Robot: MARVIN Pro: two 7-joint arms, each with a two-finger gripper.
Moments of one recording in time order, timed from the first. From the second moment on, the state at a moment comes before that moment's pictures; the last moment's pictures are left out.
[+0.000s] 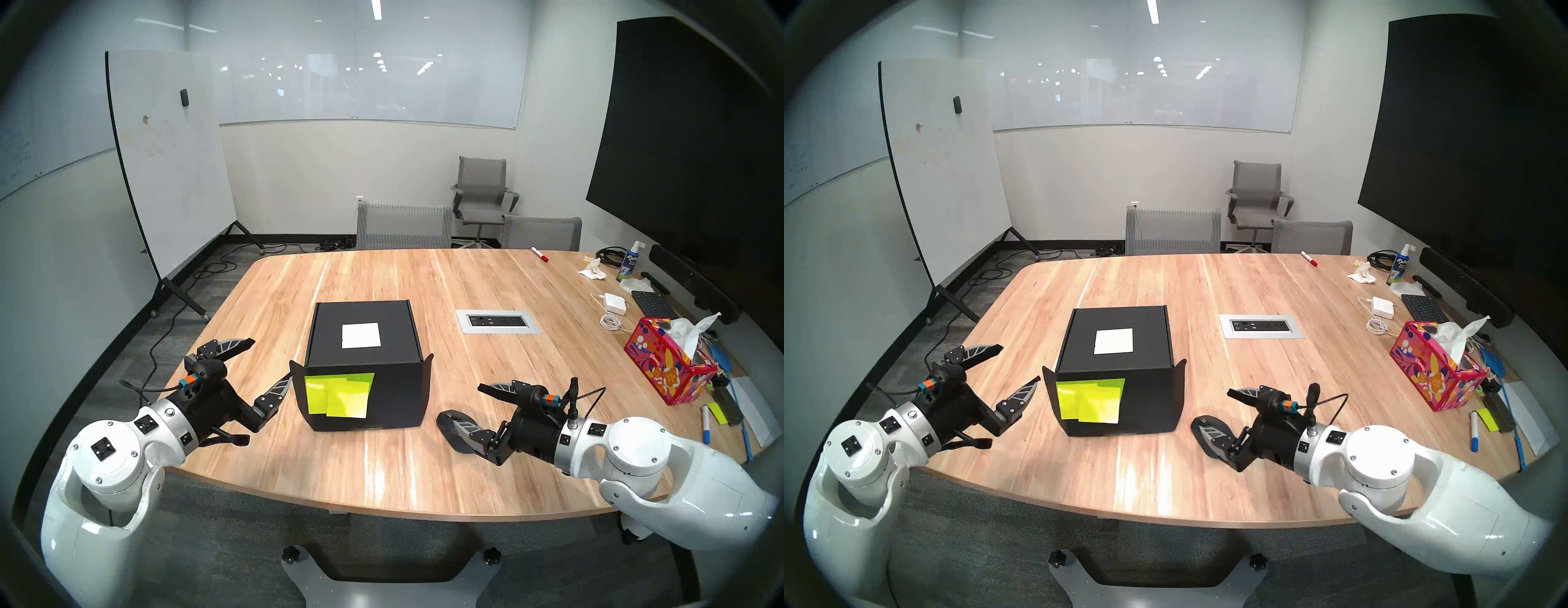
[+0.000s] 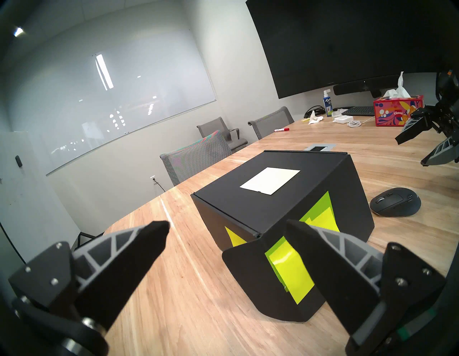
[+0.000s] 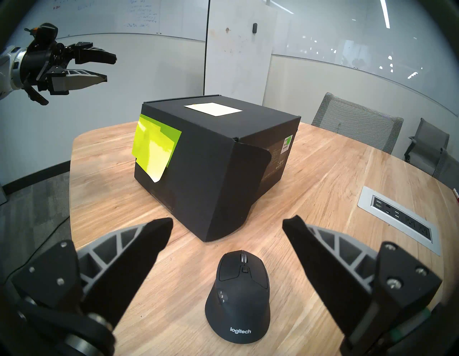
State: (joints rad) left arm 2.11 -1.12 -1.89 -2.24 -0.15 0.17 -0.48; right arm -1.81 -0.48 1.24 -2.12 0.67 0.14 0.13
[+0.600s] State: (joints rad) left arm 2.11 -1.12 -1.89 -2.24 -0.15 0.17 -0.48; right arm -1.81 -0.48 1.24 -2.12 0.67 0.14 0.13
